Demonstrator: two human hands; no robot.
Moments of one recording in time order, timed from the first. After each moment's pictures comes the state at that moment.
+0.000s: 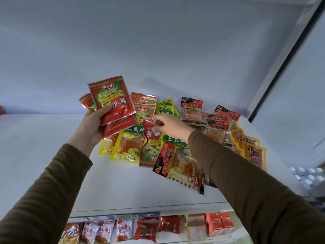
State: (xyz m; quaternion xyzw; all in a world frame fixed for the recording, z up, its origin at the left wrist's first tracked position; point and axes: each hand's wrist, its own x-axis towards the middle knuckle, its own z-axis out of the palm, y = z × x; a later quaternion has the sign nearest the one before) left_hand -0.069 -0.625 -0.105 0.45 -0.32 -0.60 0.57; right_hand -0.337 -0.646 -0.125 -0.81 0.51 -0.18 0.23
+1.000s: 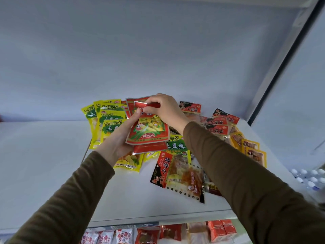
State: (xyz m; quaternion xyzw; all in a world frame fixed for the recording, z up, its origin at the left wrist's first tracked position) left_hand -0.148 -0.615 -0.108 0.37 -0.36 -0.77 0.38; right_hand -0.326 -0.663 -0.071 -0.76 0.50 -0.36 0.18
